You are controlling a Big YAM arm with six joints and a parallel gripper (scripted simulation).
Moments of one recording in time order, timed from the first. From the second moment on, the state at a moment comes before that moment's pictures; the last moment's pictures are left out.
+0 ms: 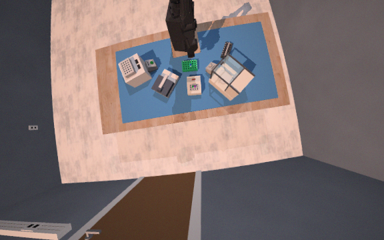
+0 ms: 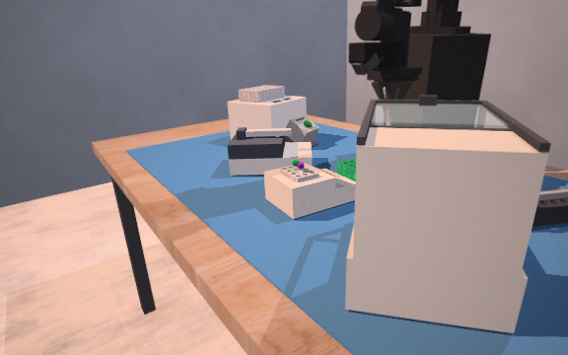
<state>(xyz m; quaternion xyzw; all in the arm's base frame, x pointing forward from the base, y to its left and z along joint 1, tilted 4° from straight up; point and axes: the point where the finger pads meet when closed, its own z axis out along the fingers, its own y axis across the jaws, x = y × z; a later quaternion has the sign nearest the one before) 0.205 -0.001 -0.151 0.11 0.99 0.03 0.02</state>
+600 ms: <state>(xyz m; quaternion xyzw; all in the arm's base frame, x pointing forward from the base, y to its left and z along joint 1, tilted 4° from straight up) 0.206 -0.003 -0.124 0.11 0.99 0.03 0.02</state>
